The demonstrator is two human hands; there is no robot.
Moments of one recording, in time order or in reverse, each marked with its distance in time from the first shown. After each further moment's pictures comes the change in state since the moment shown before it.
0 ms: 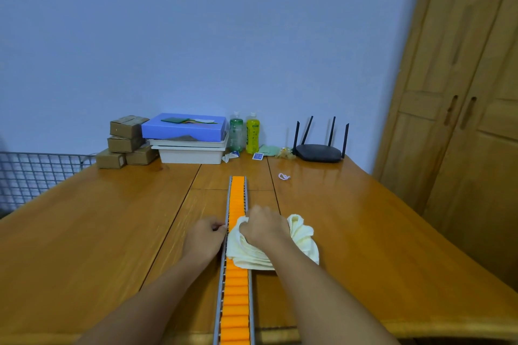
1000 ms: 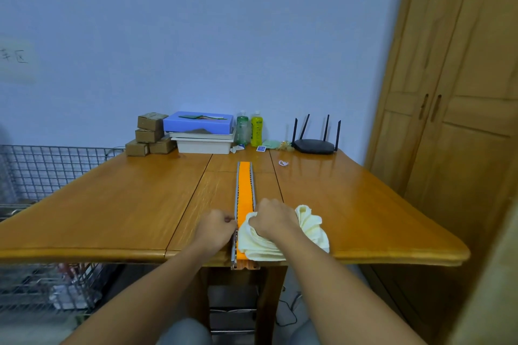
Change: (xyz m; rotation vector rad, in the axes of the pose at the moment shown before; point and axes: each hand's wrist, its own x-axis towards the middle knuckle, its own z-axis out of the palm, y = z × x) left_hand -0.132 0.018 -0.046 0.131 -0.120 0.047; right_hand -0.142 -0.014 -0.024 -0.087 0.000 -0.016
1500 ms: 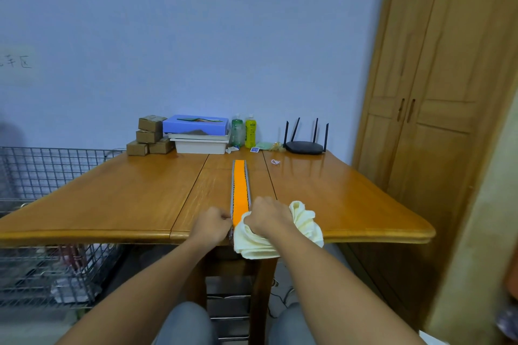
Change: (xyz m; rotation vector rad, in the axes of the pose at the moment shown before) left_hand -0.058 0.009 -0.007 0.021 0.005 -0.004; right_hand -0.065 -0.008 -0.008 -0.033 0.031 0.007
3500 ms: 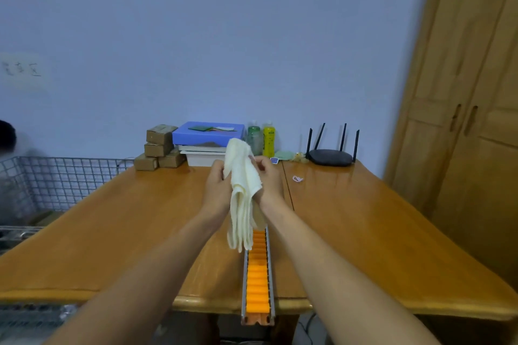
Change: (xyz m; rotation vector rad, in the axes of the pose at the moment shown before) left_hand 0.126 0.081 -0.082 -0.761 0.247 0.120; right_hand 0.184 -0.051 -0.037 1.296 0.267 -0.036
